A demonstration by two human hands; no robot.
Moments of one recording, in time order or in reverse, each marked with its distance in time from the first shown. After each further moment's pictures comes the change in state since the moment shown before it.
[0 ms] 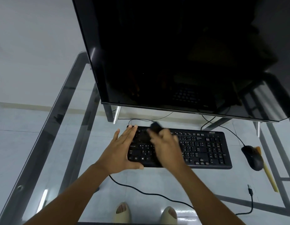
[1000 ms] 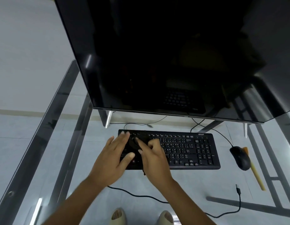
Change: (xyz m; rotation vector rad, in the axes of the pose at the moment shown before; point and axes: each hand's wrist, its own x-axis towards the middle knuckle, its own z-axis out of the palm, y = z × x) left_hand -0.021 0.033 -0.002 -0.118 0.222 -0.037; right_hand -0.036 -0.029 -0.008 0.309 0.121 -0.038
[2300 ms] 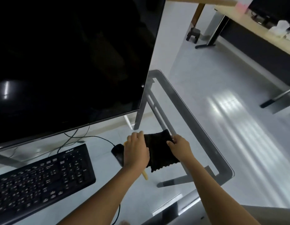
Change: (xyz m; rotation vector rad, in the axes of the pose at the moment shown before) left_hand 0.182 0.376 0.336 0.202 -0.200 -0.003; right_hand -0.123 0.357 -0.364 -0.090 0.042 0.987
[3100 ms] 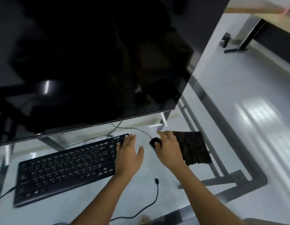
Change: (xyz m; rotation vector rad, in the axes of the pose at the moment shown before) left_hand -0.066 -0.127 -0.068 -0.199 0.156 -0.111; right_hand -0.069 -0.110 0.103 -0.057 0.224 -0.556
